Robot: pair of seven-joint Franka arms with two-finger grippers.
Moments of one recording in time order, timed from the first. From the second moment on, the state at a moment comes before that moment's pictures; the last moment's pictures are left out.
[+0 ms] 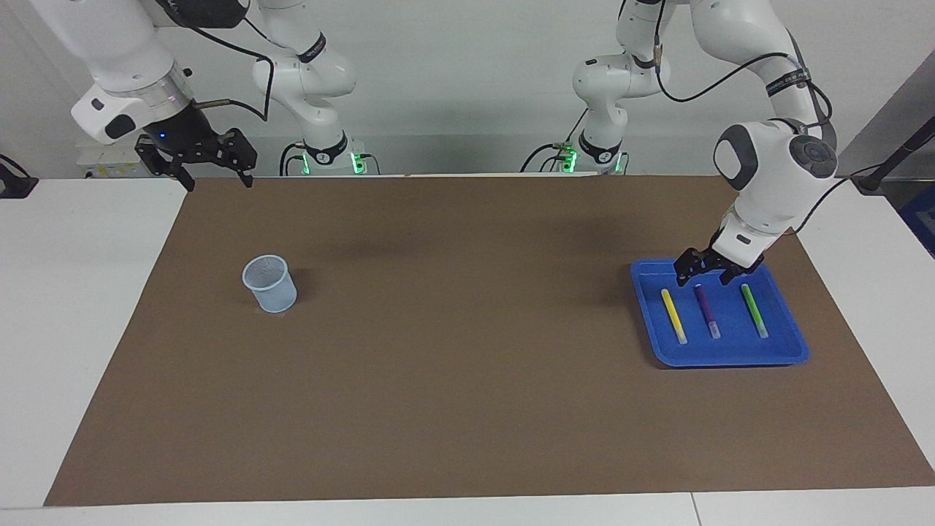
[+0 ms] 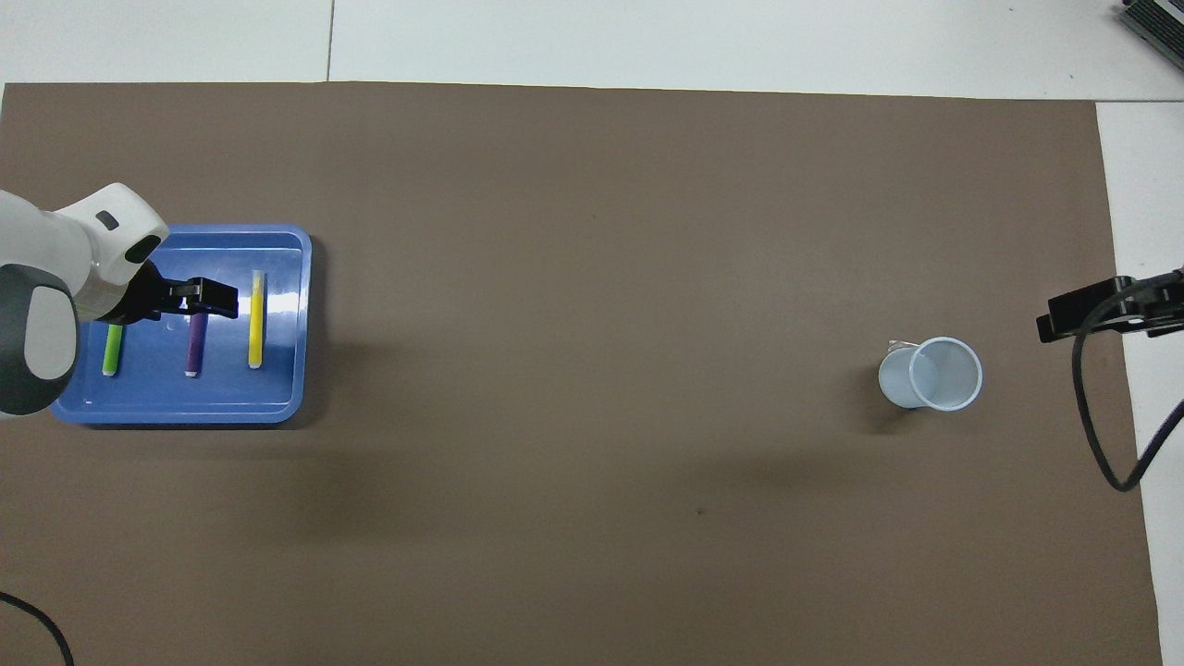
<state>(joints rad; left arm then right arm) 0.05 0.15 -0.03 -1.96 -0.03 2.12 0.08 0.04 0.00 -0.08 -1.51 0.02 1.43 -0.06</state>
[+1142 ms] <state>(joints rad) 0.05 0.33 -0.04 -1.97 -0.03 2.34 0.09 0.04 0.00 -0.08 -1.51 0.02 1.43 -0.06</state>
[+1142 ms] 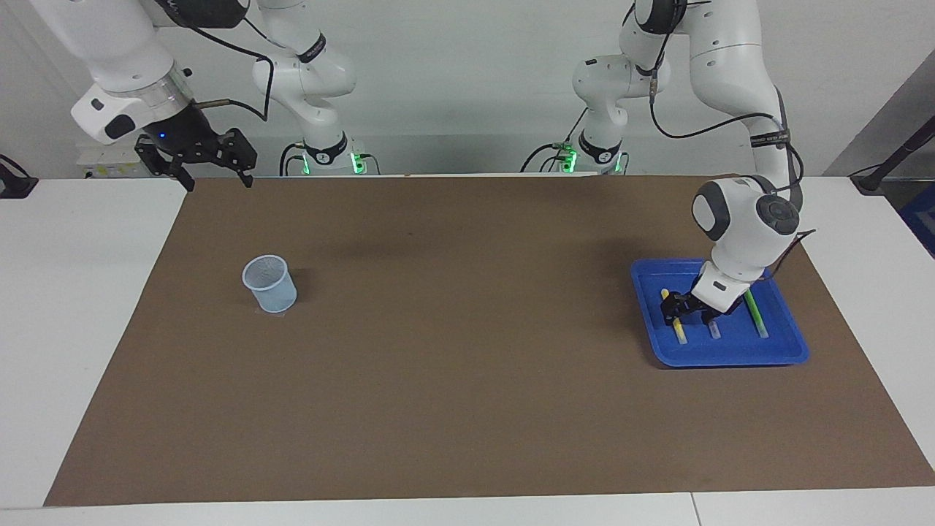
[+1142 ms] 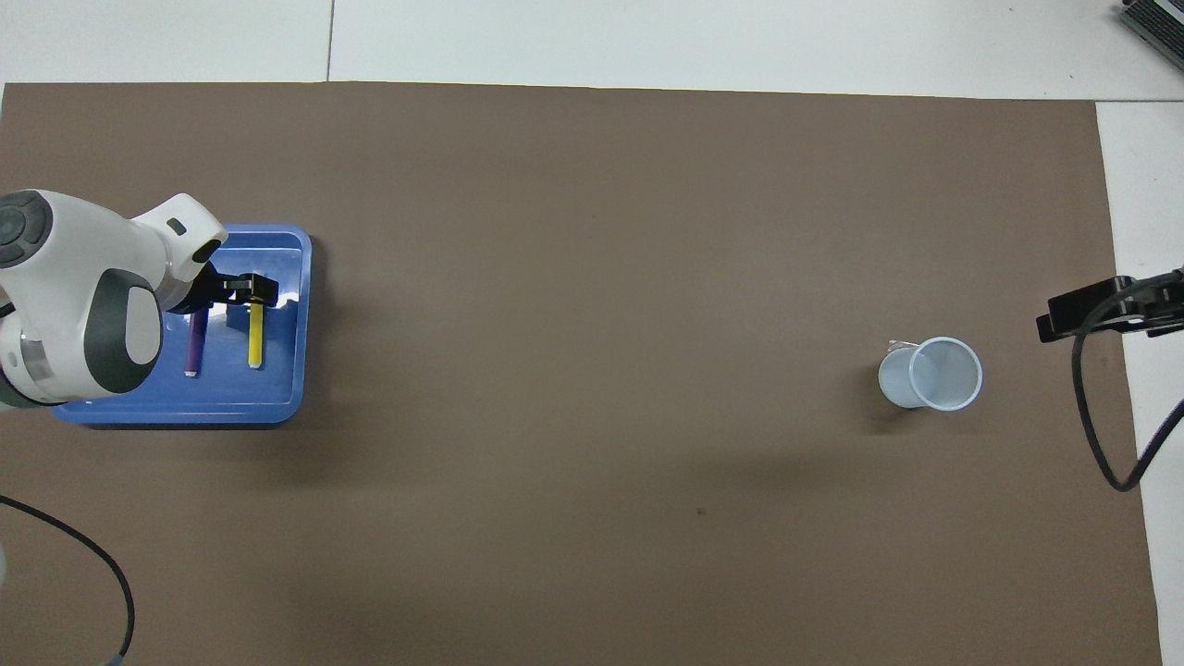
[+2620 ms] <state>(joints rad) 0.05 0.32 -0.04 -1.98 -0.04 2.32 0.07 0.05 -0.01 -0.06 -1.51 0.09 1.43 -0.06</state>
